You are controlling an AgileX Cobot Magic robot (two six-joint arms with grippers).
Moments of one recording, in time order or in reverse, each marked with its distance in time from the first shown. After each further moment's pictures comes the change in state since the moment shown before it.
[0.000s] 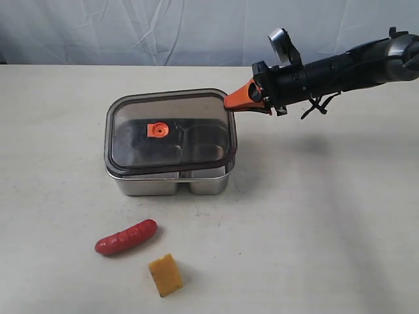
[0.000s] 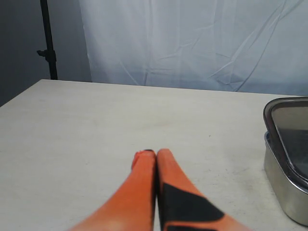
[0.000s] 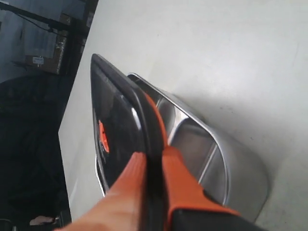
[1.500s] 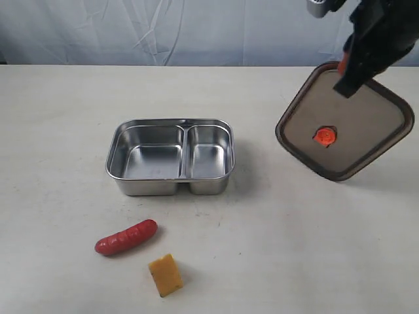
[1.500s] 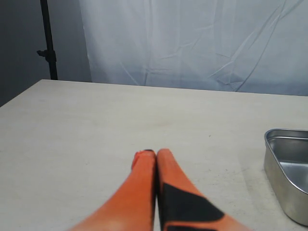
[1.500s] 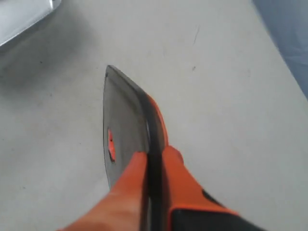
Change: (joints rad) left arm 0.000 0.000 0.000 0.000 0.000 0.000; right arm 0.204 -0.787 0.244 -1.453 -0.243 0.400
